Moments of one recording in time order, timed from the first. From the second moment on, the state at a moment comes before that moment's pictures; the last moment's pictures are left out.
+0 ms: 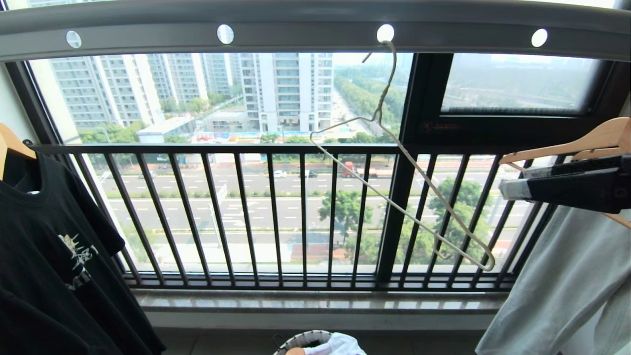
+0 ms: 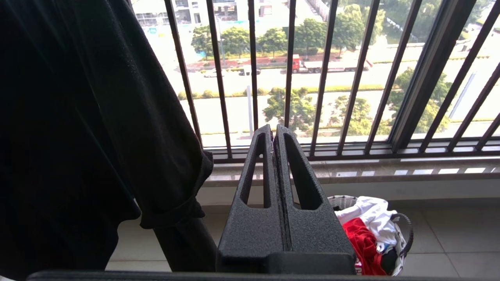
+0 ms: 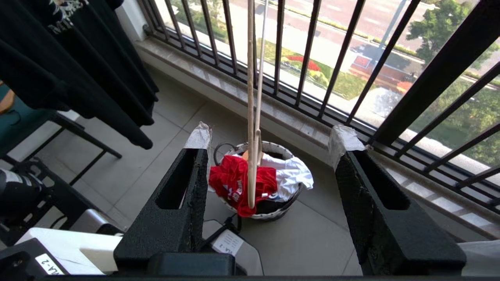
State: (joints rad) left arm -0.01 0.00 0.00 0.00 -0.02 0.02; right arm 0.57 1.23 -1.33 0.50 0.03 0.09
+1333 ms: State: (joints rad) left arm -0.01 0.00 0.00 0.00 -0.02 0.02; right arm 0.56 1.77 -1.69 0.45 -0.05 -0.12
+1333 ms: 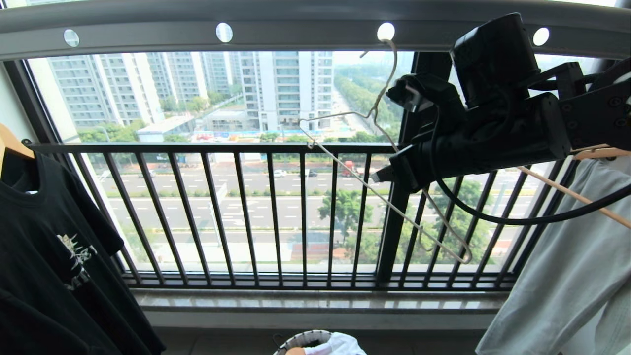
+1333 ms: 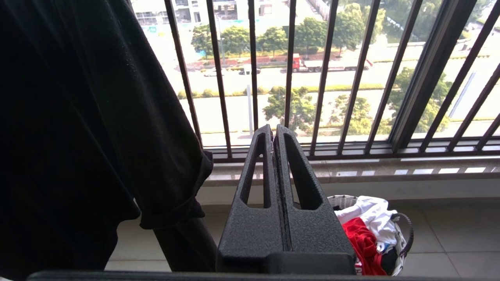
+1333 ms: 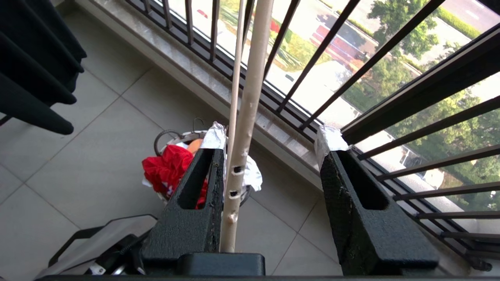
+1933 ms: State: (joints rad) left arm -0.01 0.00 0.00 0.00 -0.02 0.02; right arm 0.56 1.75 -1.67 0.45 -0.06 -0.12
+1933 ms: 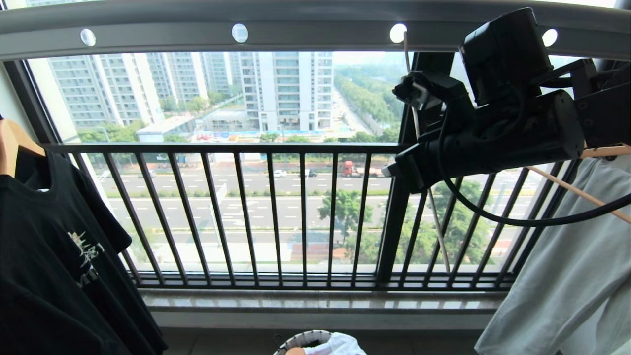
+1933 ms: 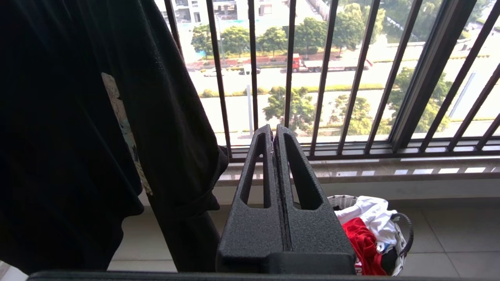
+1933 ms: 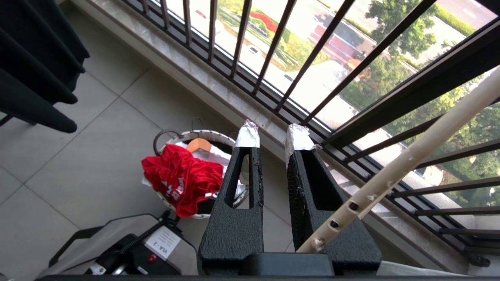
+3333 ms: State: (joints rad) left arm -0.01 0.00 0.00 0.00 -0.02 0.02; right arm 0.73 1.40 -1.49 0.45 -0.02 -0.11
